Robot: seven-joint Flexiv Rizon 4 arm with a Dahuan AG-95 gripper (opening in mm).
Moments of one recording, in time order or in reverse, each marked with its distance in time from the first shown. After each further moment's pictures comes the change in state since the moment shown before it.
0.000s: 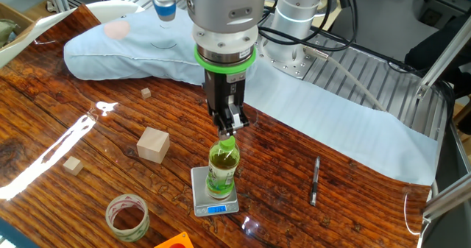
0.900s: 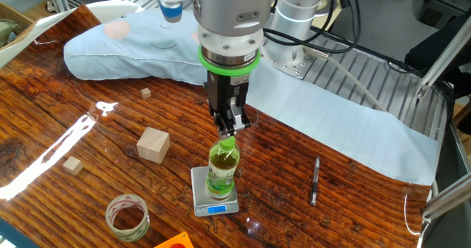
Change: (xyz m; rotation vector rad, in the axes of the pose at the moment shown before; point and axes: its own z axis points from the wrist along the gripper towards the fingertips) arm -0.001 0.000 0.000 0.045 -0.014 0.002
